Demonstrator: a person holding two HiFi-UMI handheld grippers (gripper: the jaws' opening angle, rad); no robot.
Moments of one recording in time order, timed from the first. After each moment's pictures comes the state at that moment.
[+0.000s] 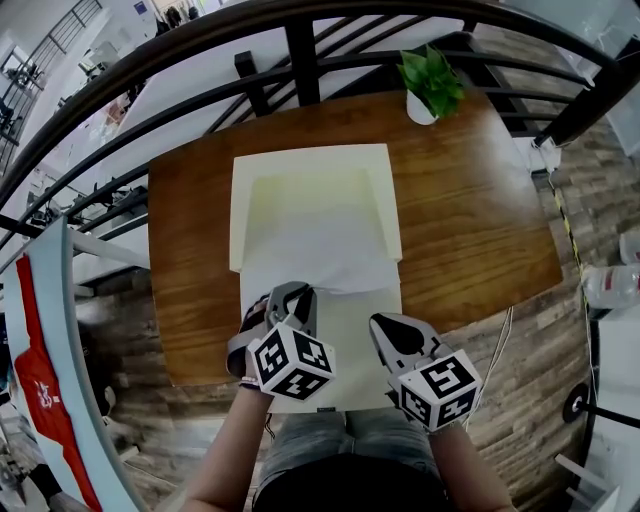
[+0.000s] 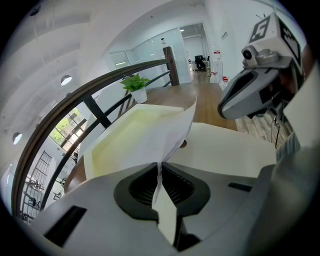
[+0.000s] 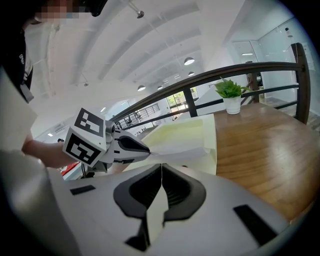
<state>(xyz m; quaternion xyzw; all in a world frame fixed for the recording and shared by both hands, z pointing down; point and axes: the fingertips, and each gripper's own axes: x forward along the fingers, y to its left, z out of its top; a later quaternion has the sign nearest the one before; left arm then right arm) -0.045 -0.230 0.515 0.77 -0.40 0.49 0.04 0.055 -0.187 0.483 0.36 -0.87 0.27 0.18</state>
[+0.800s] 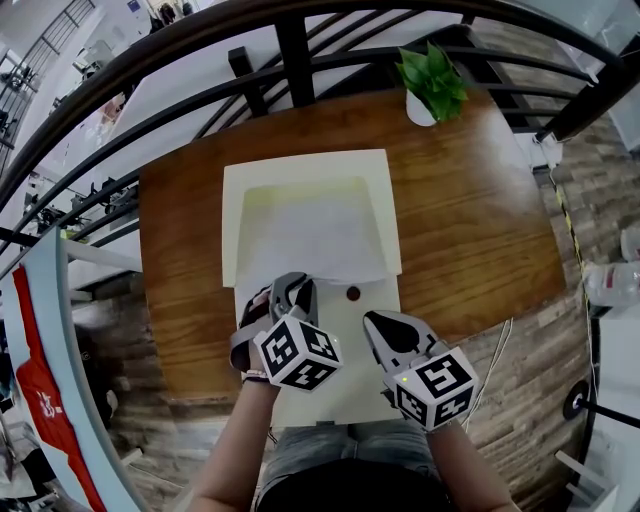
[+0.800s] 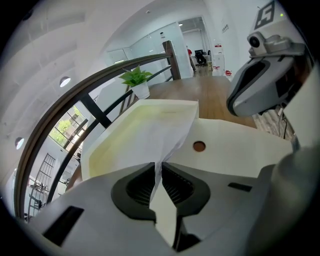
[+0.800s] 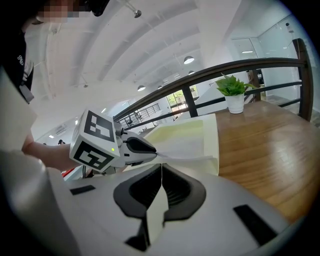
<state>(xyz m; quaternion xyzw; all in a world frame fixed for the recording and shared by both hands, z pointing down) -0.044 -0.275 0.535 0.76 -0.41 0.51 0.03 0.047 -0.221 0.490 0.35 -0.87 0.28 0.18</state>
